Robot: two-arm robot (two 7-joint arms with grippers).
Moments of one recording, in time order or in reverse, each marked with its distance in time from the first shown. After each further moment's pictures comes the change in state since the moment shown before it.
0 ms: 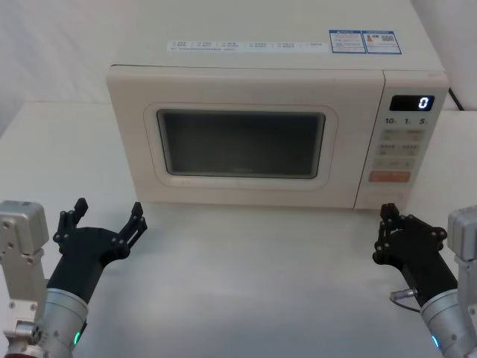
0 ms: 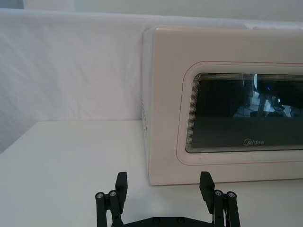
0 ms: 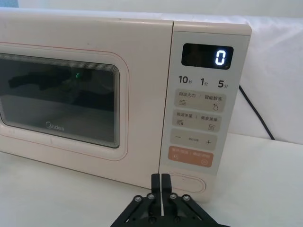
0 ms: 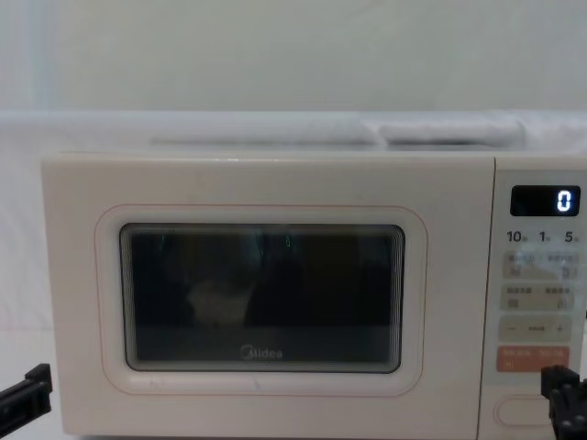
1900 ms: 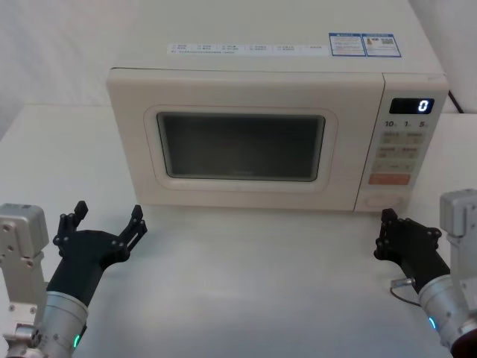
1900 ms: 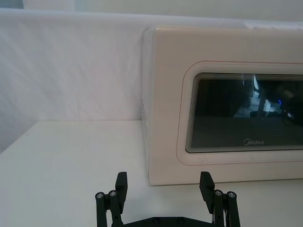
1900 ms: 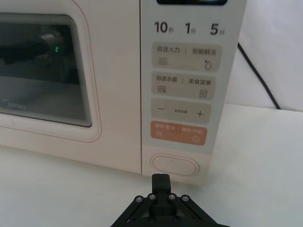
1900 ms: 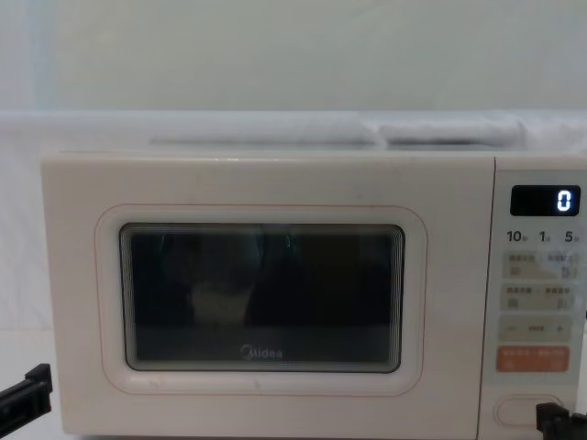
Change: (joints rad) left arm 0.000 0.000 0.000 0.000 0.000 0.000 0.000; right arm 0.113 -0.086 0.089 0.157 -0.003 0.101 0.103
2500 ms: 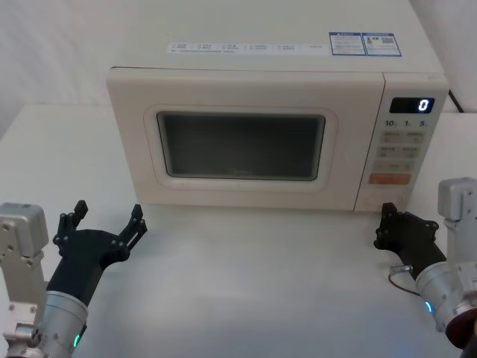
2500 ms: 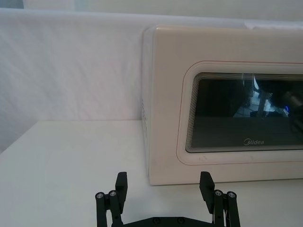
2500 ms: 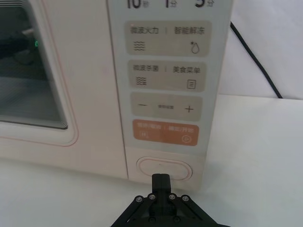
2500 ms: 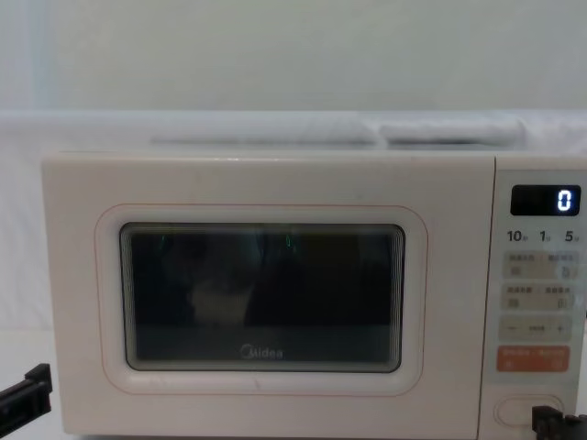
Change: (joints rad) left arm 0.000 0.000 0.000 0.000 0.000 0.000 0.000; right arm 0.091 -0.034 0.034 0.120 0.015 0.011 0.023
